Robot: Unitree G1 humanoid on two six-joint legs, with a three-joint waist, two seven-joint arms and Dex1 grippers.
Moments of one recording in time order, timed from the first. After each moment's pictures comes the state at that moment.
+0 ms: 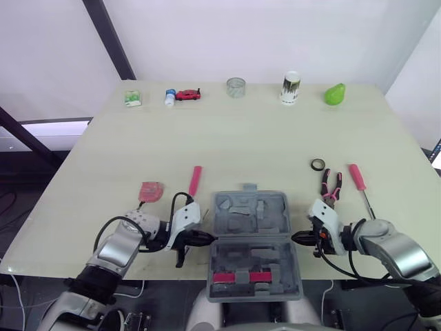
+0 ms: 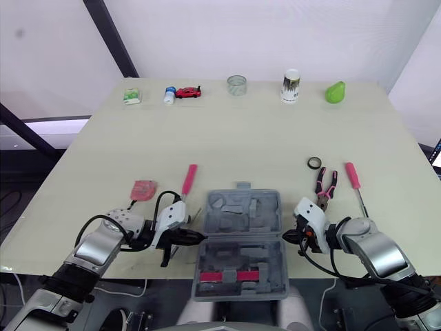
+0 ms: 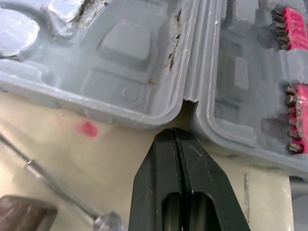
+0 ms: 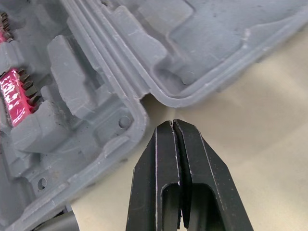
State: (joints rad) left arm -0.21 0.72 -0.24 0.11 -0.14 0.27 -1.25; right arm -0.14 -0.69 0.24 -0.22 0.31 0.76 0.93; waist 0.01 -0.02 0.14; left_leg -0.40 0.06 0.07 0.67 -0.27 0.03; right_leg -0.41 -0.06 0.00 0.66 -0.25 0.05
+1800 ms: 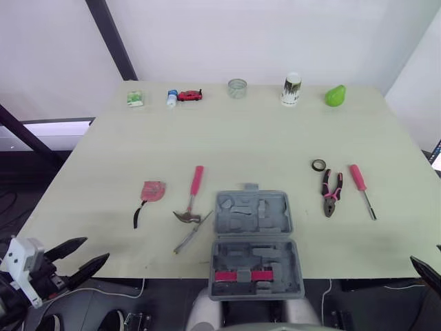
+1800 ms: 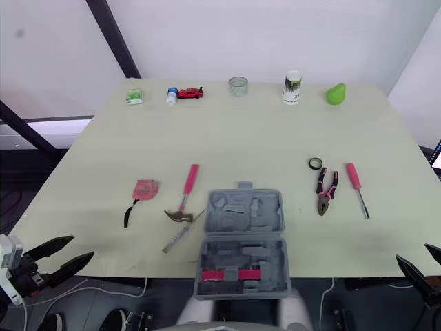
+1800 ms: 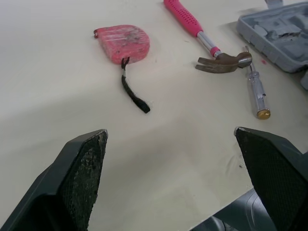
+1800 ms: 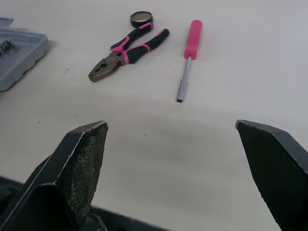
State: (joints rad) left arm 0.40 0.75 0.65 0.20 -0.53 0.08 -1.25; right arm 0.54 -0.61 -0.69 0.00 0.60 0.05 0.98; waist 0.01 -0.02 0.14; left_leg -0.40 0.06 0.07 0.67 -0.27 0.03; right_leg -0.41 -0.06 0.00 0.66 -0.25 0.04
